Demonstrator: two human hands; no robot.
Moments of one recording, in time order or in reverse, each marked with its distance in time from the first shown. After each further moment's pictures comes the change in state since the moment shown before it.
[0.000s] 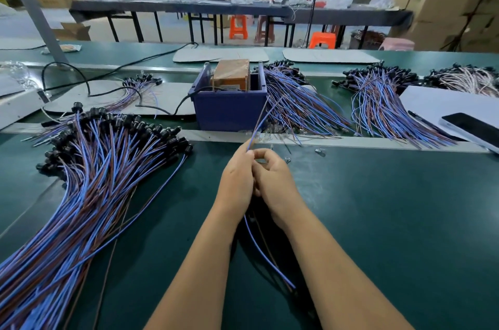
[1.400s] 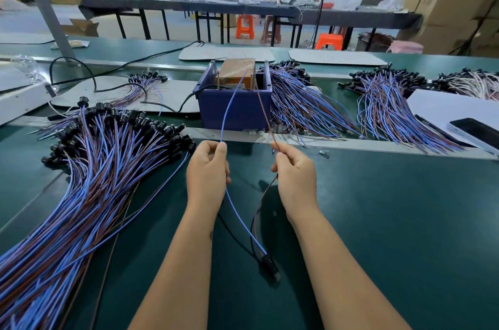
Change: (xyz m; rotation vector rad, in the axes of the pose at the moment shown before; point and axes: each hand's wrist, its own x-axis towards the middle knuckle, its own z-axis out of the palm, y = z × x) left_hand 0.004 0.005 -0.043 0.264 0.314 0.109; right_hand 0.008 -0.001 -0.026 -0.275 0.329 -0.151
